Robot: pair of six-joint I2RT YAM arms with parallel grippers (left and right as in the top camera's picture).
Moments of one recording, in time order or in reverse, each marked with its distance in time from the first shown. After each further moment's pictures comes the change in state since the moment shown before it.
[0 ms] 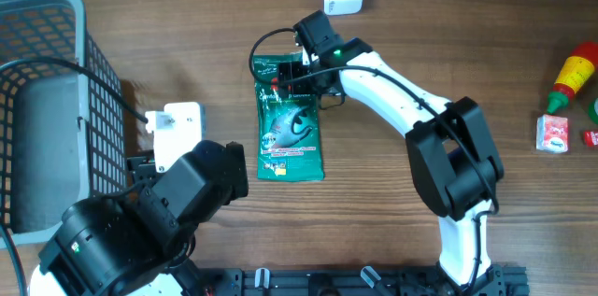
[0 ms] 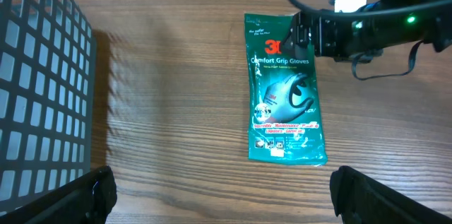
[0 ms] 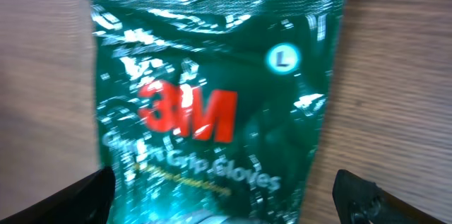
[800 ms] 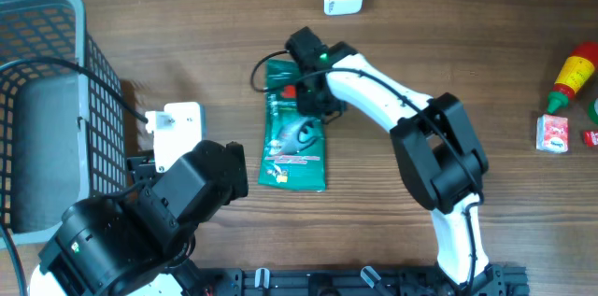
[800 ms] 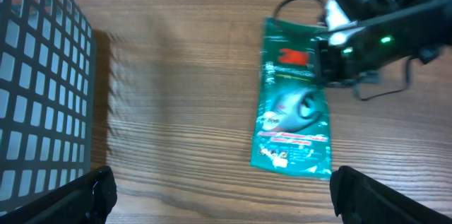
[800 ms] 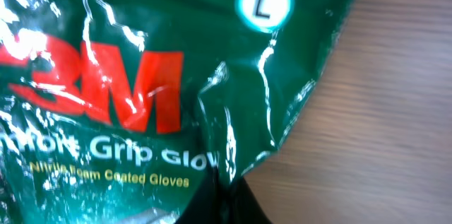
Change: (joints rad) left arm 0.000 0.000 0.000 0.000 0.000 0.000; right arm 0.018 0.068 0.050 -0.304 0.119 0.081
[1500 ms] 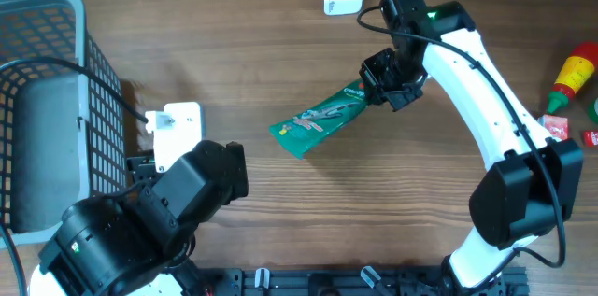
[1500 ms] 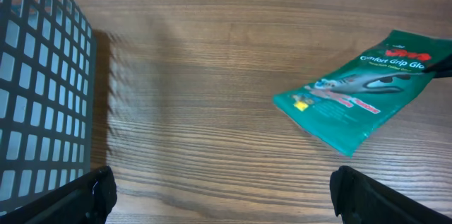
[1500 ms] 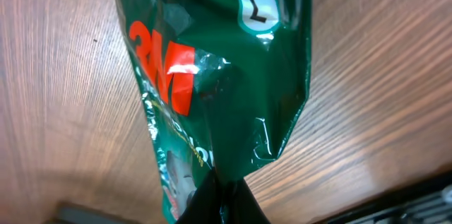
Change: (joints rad) left arm 0.000 0.000 0.000 0.000 0.000 0.000; right arm -0.274 -0.330 0.010 -0.372 -0.258 0.788
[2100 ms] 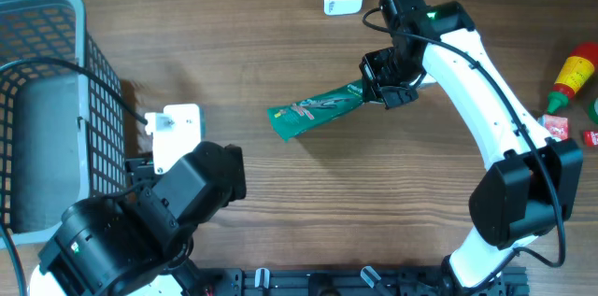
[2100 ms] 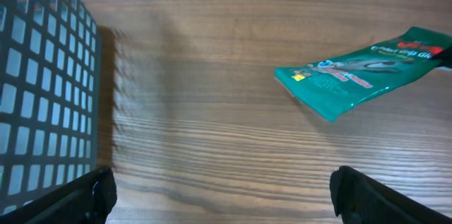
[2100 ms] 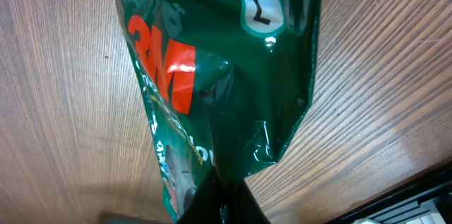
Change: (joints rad) left arm 0.000 0.000 0.000 -0.026 0.000 0.000; right arm -0.001 0.000 0.000 0.026 -0.011 0.151
